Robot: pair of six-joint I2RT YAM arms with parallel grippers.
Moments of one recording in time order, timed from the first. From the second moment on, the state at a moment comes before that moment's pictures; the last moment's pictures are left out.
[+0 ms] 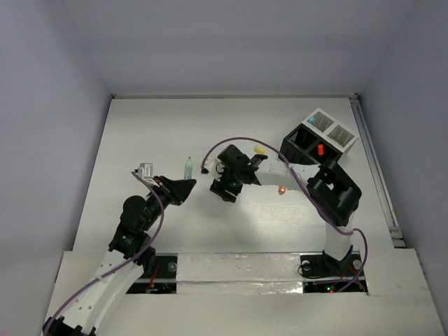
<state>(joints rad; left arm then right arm) -0.42 0.36 0.19 0.18 0.18 -0.81 0.86 1.90 1.29 -0.41 -0.21 -0.33</state>
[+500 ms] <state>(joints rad) -0.42 0.29 0.21 0.08 0.08 -0.82 0.84 1.98 1.37 -0.51 -0.24 -0.42</state>
